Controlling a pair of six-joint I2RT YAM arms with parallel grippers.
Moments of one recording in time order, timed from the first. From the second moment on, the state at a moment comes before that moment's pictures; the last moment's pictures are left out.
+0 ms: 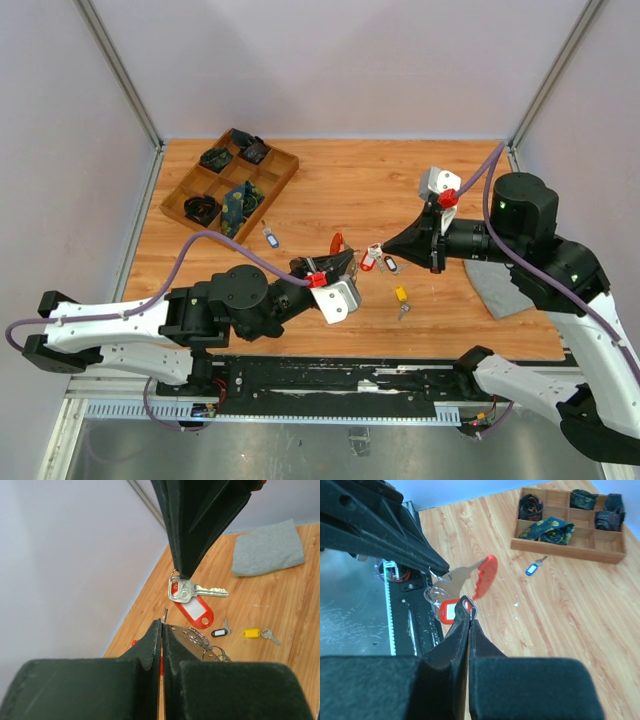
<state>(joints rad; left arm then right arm) -1.53 1.04 1.19 -0.14 -0.56 0.61 0.62 0.95 1.48 -0.84 -0.67 -0.16</state>
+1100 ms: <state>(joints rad) -1.53 1.05 1.19 -0.14 -0.58 0.57 0.74 1.03 1.59 -1.01 -0.52 -0.33</state>
